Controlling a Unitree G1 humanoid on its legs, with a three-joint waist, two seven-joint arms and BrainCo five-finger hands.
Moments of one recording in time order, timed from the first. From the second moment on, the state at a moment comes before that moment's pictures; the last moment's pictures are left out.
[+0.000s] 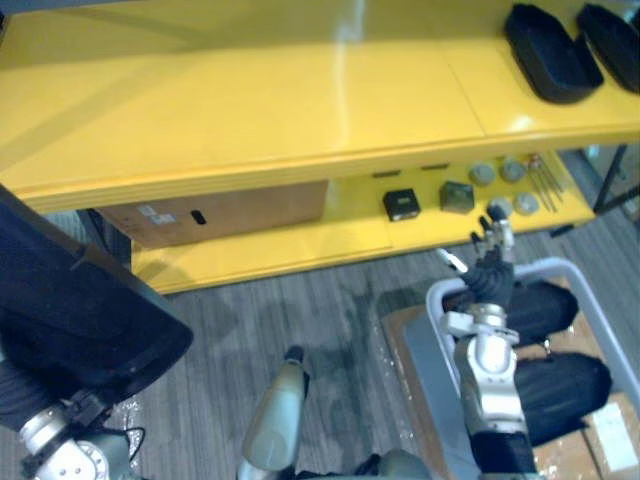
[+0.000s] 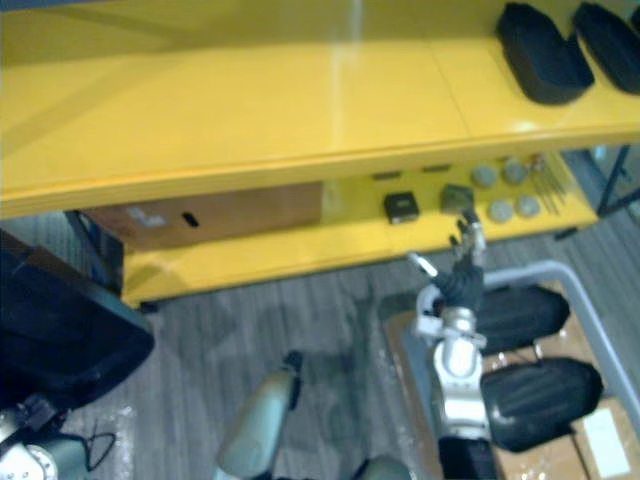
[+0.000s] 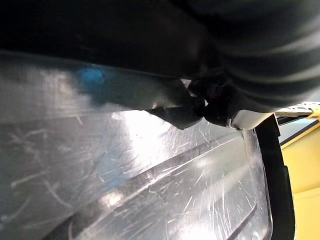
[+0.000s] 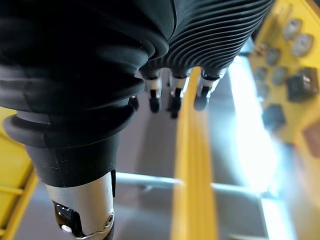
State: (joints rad) left arm 0.36 0.00 0.58 -0.45 -0.30 -0.41 0.31; right arm -0.08 -0.09 -0.13 -0.04 0.09 -0.39 -0.26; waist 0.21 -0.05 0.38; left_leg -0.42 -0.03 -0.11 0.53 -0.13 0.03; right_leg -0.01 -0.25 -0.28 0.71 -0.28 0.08
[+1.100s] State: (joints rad) left arm 0.22 0.12 0.24 -0.48 -0.22 -0.36 0.21; right arm 0.08 -0.13 -0.34 -0.20 0.11 -0.42 -0.26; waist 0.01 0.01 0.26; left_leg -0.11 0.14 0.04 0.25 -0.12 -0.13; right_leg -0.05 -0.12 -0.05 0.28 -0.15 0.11
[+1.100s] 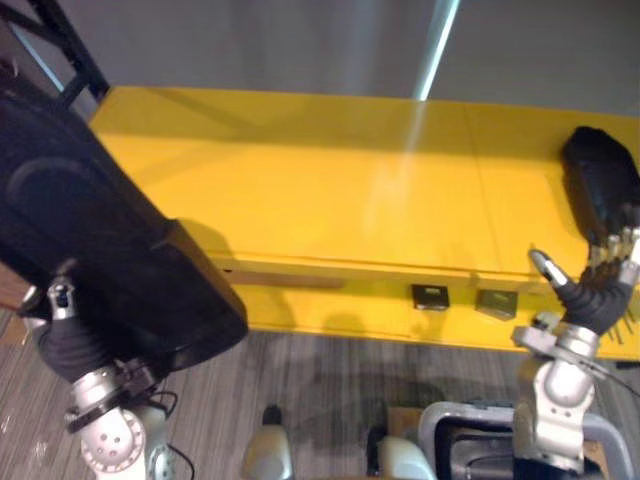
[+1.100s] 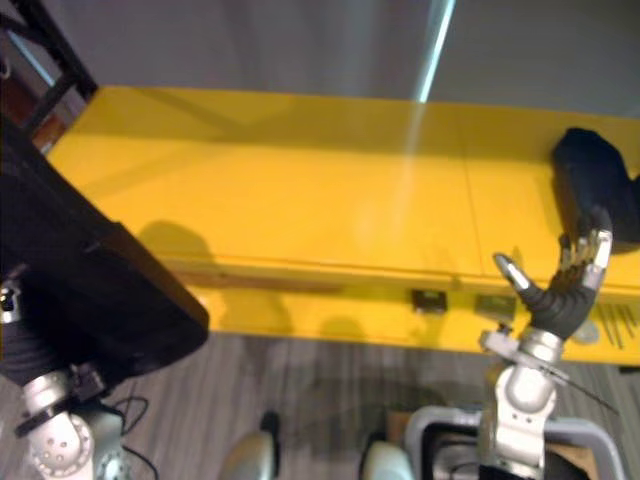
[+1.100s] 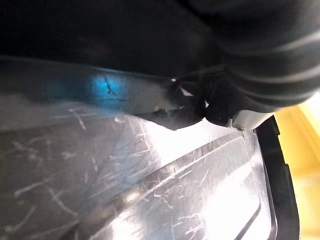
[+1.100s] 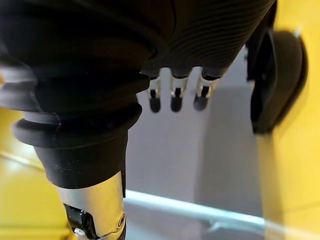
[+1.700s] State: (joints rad) left arm 0.12 0.22 0.17 -0.36 -0.19 -0.27 0.21; right arm 0.11 -0.16 -0.36 -0.21 0.18 -0.44 -0.23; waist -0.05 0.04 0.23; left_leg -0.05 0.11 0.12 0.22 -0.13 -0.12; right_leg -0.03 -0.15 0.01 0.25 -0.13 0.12
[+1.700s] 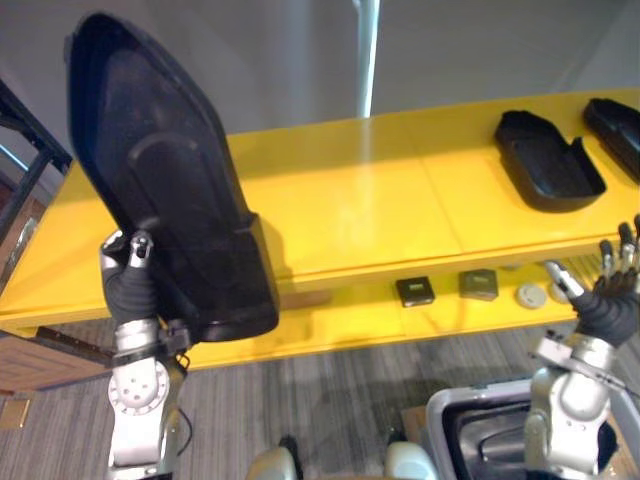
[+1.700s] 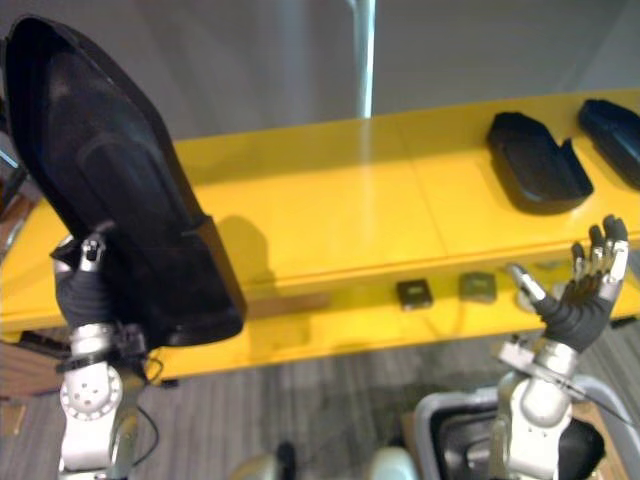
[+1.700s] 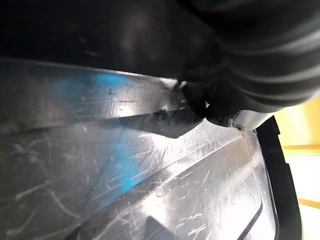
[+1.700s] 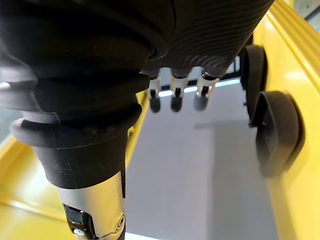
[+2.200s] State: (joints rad) left arm -0.27 0.40 0.01 -0.02 -0.18 -0.02 0.16; right arm 0.15 -0.25 -0.34 -0.23 0.22 -0.40 -0.11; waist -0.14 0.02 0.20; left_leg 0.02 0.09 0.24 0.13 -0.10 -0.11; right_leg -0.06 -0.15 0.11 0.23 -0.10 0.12
